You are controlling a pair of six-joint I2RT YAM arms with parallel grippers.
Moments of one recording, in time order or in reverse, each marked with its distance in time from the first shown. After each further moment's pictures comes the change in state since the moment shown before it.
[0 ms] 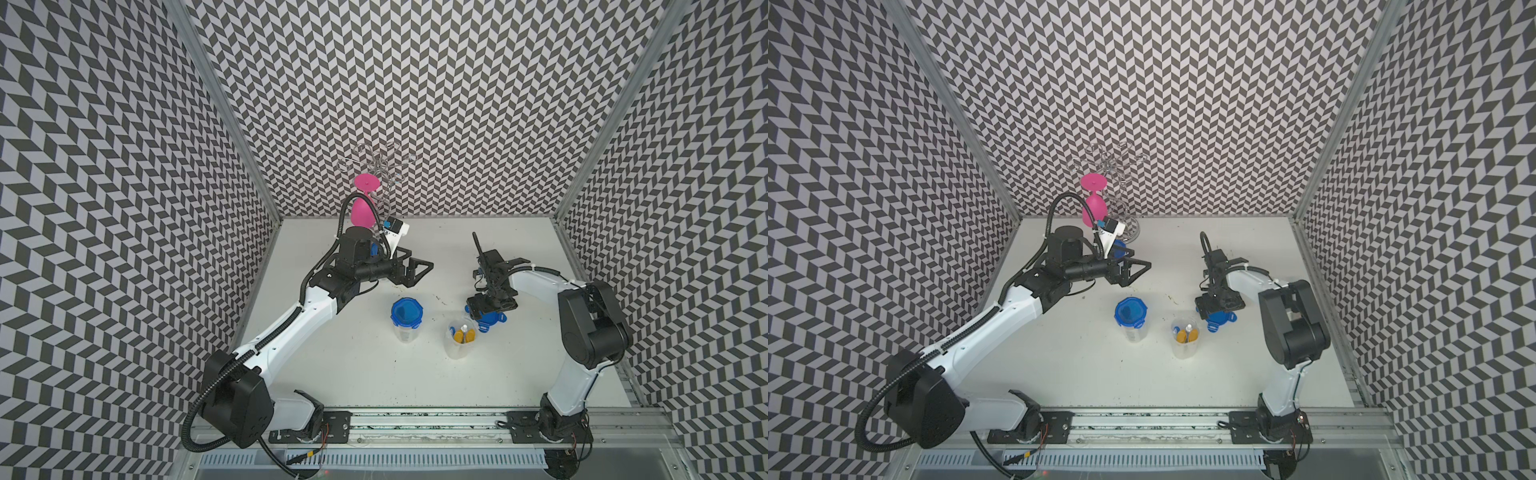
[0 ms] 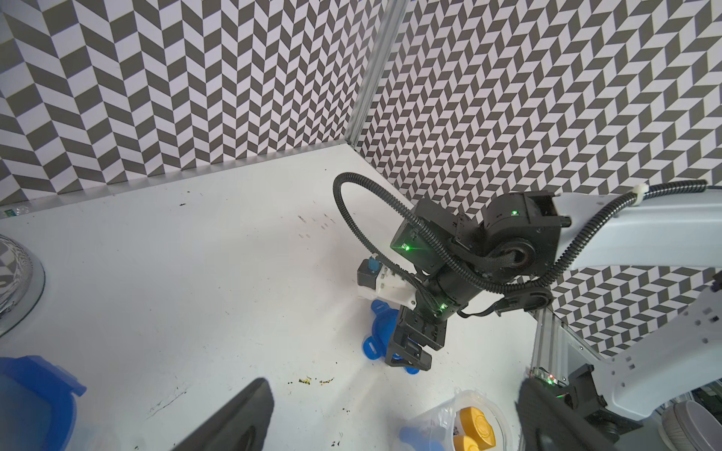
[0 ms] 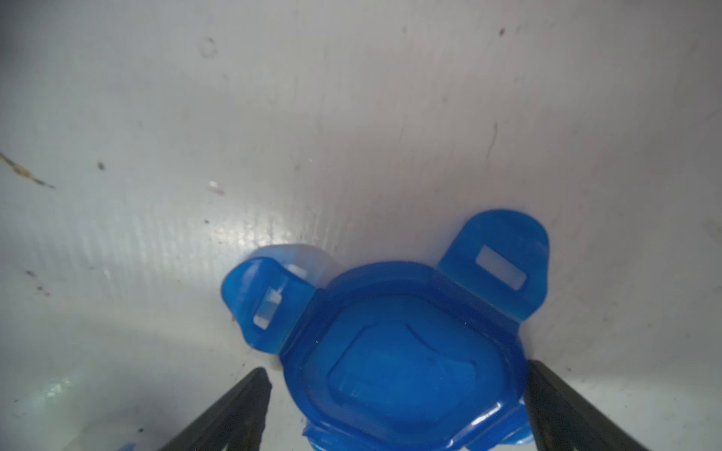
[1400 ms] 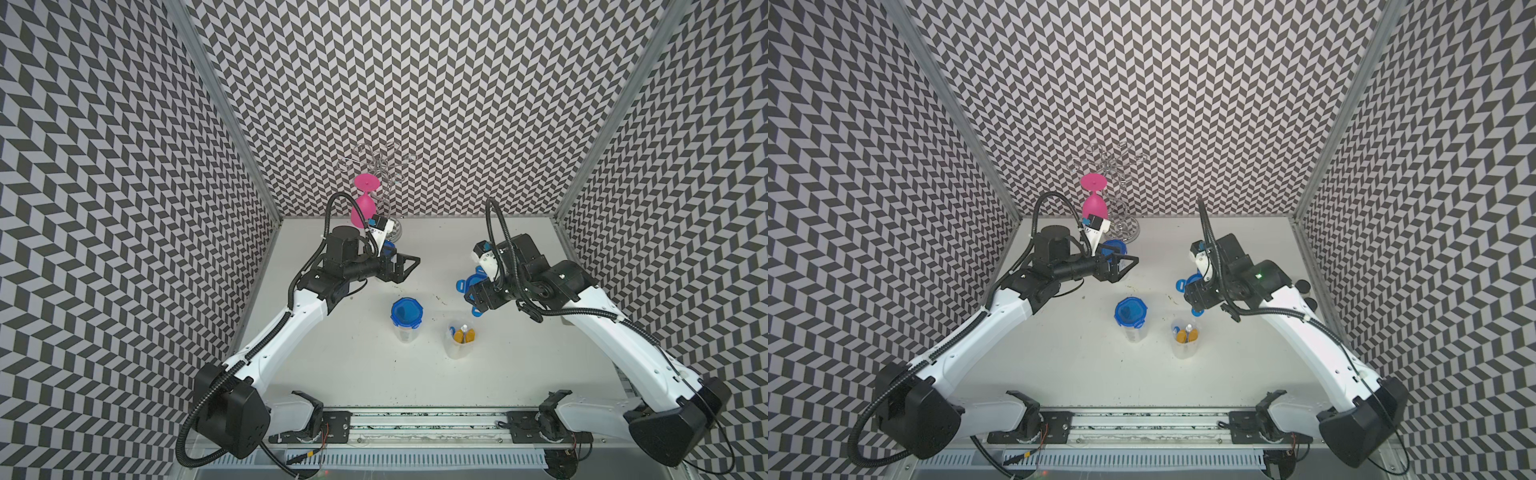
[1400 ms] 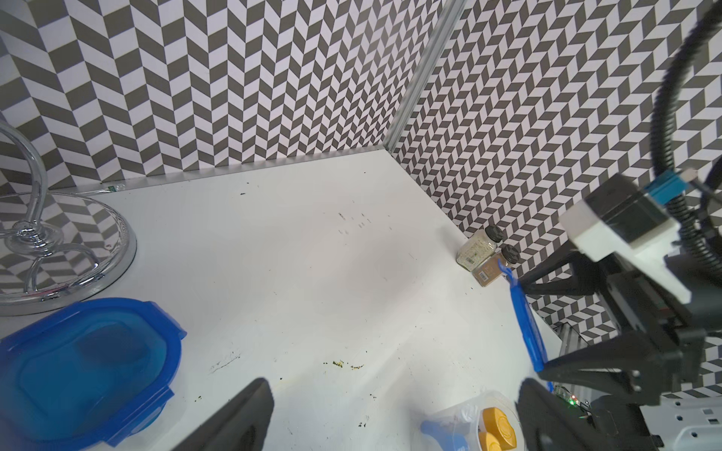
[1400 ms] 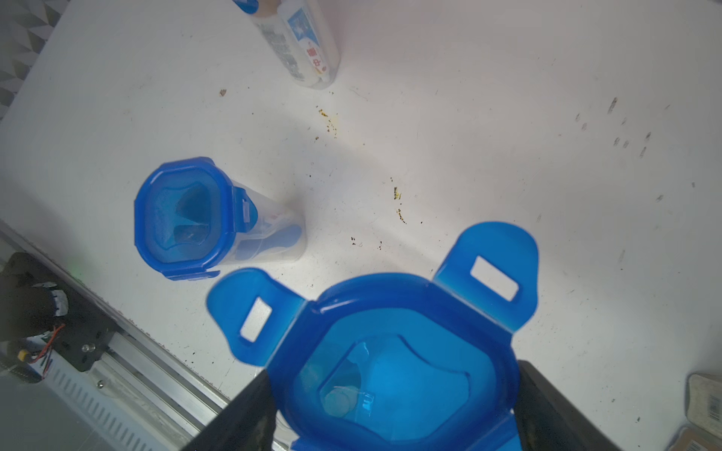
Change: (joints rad) left arm 0.069 -0.061 -0.016 -0.076 -0.053 -0.004; right arm 0.226 -0.550 0.205 -0.223 -0.046 0.024
